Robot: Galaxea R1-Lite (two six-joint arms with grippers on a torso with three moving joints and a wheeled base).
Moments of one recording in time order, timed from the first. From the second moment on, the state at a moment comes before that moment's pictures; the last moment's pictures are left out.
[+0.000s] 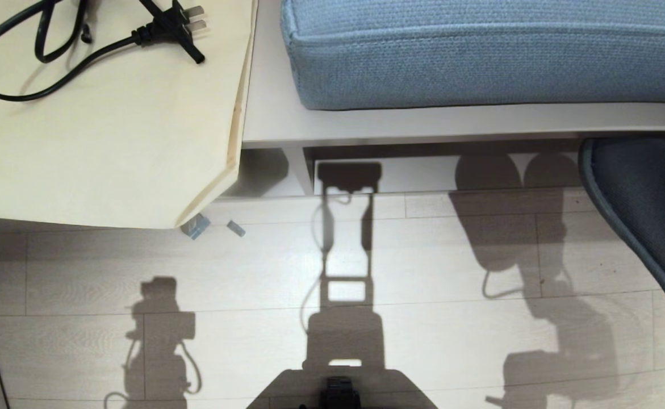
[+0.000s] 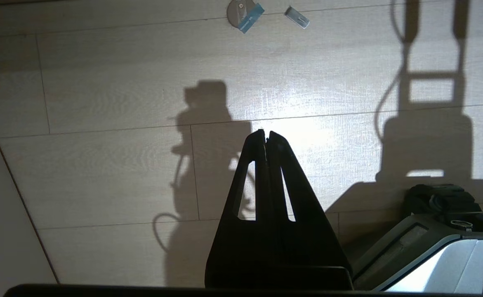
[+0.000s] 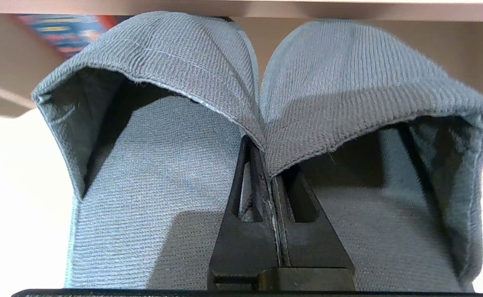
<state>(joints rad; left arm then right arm) -0.01 0.00 0.00 -0.03 -0.01 0.02 0.12 0.52 -0.34 -0.49 -0.08 -0.03</state>
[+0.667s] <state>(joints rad) -0.01 0.00 0.00 -0.02 0.00 0.02 -0.02 0.21 -0.15 -0.36 0.11 -0.03</state>
